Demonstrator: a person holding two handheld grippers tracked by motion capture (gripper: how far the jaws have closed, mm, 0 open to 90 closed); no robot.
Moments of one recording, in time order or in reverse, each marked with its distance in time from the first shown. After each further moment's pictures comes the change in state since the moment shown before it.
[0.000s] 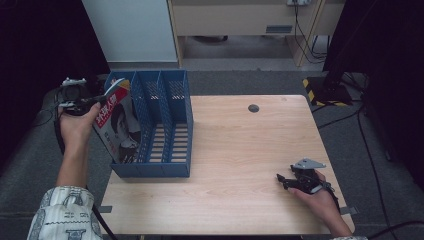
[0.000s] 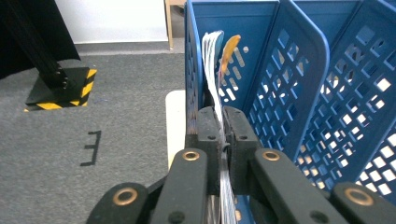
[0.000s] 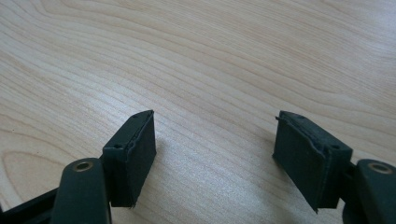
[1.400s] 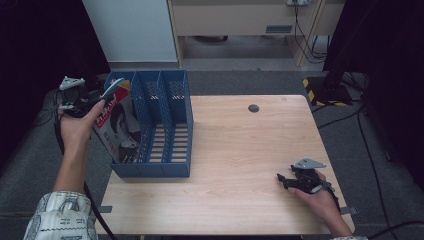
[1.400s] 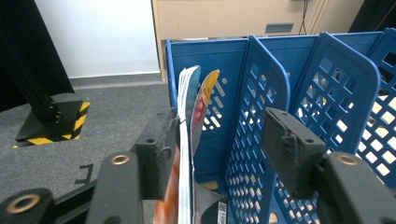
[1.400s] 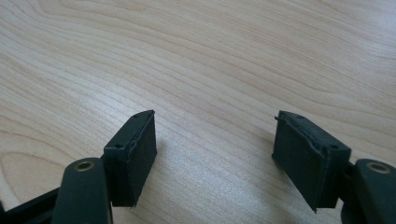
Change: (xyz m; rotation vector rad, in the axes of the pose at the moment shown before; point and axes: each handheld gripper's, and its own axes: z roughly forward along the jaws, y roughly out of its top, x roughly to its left) left arm -0.008 0.000 -0.007 -0.124 -0.034 0.056; right arm -0.001 0.000 0.000 -0.002 -0.003 -0.002
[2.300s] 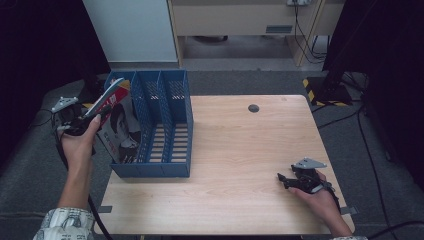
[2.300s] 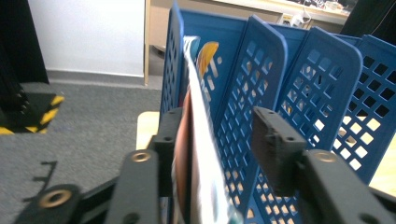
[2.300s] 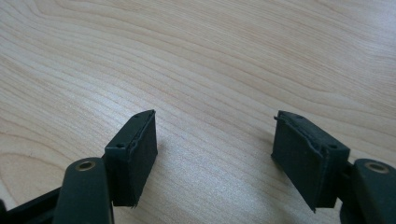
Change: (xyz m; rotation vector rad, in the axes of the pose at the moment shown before) left arm 0.005 -0.046 -0.011 -0.096 -0.061 -0.125; right arm -0.001 0.000 0.000 0.002 -0.002 0.003
